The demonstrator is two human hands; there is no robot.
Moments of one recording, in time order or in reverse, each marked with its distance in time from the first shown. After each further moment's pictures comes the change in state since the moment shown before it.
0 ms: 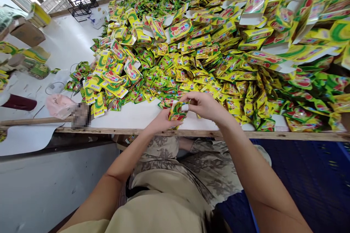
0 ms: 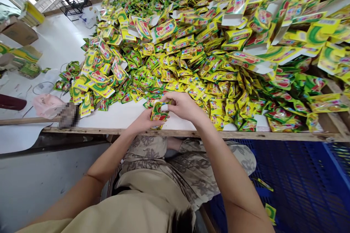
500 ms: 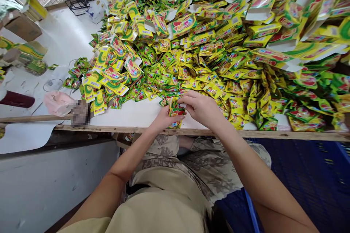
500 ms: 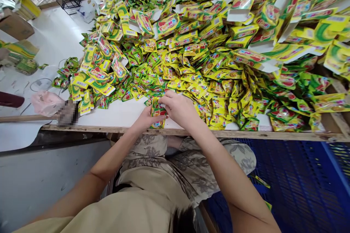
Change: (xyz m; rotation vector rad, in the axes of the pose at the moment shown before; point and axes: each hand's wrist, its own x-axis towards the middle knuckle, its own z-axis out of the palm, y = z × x) left_hand 0.002 -0.003 0.010 -0.265 0.136 -0.008; right_hand -0.007 -0.026 0.015 -0.546 0.119 -0.050
